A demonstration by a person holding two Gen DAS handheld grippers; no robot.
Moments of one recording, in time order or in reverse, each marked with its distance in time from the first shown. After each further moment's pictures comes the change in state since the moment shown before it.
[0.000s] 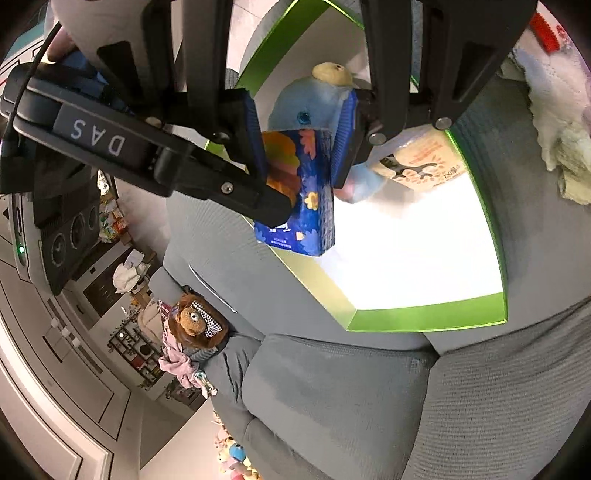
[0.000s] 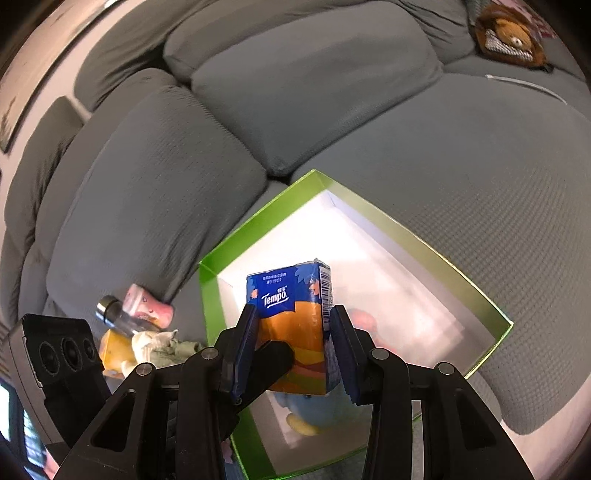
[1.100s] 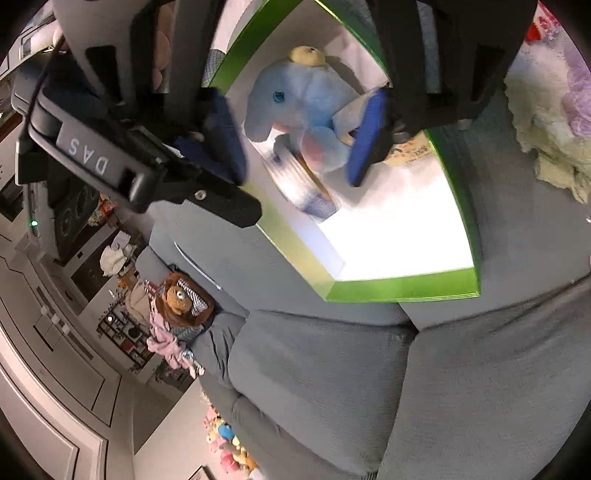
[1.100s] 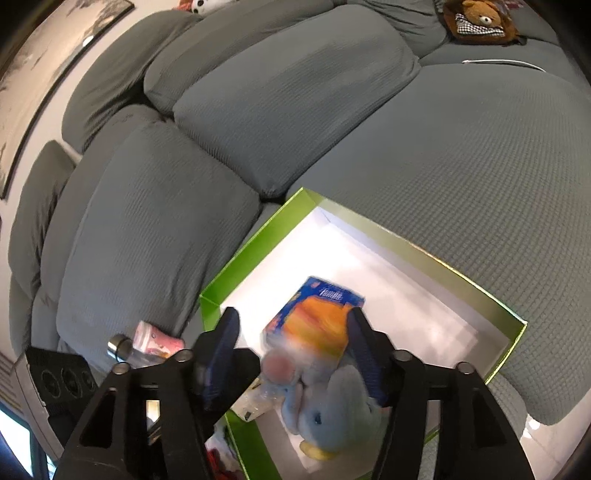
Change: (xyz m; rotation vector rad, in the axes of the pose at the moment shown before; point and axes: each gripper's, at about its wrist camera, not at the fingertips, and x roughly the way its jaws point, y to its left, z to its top) left arm -0.017 0.012 0.006 -0.002 -0.111 0.067; right arm -0.001 -0.012 0.006 0.124 -0.089 0.054
